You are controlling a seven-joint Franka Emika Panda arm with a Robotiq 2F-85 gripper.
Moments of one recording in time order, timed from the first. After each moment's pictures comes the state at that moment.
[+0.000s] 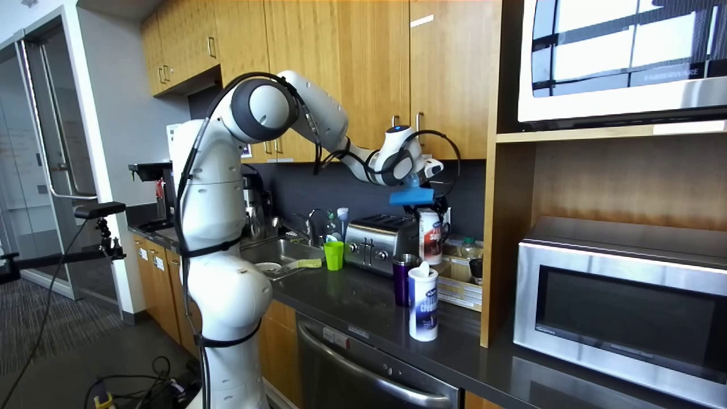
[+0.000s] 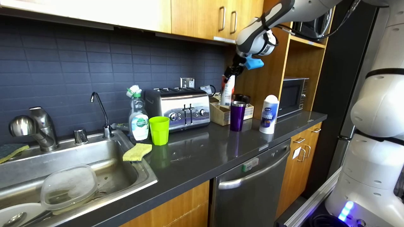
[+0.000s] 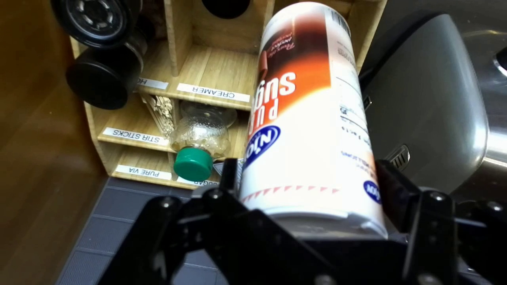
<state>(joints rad) -0.07 -0.01 -0.09 -2.10 0.08 2.63 -0.40</state>
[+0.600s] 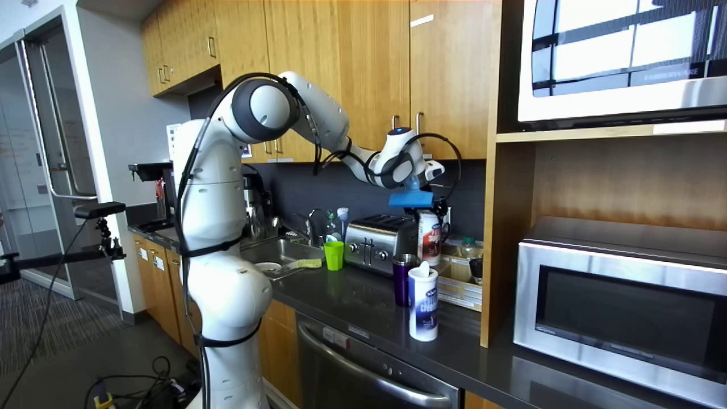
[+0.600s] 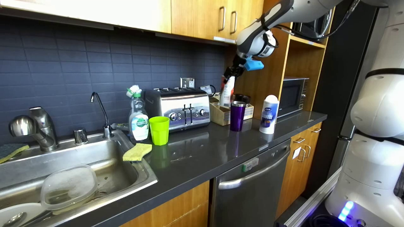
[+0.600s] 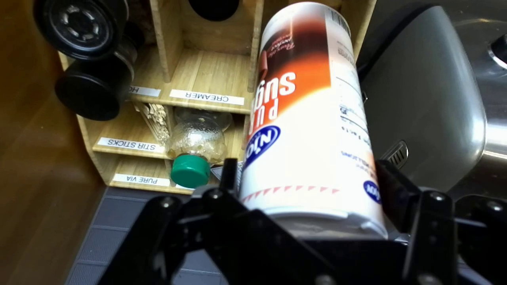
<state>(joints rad) -0.07 -0.01 -0.09 -2.11 0.14 2.65 -0.40</state>
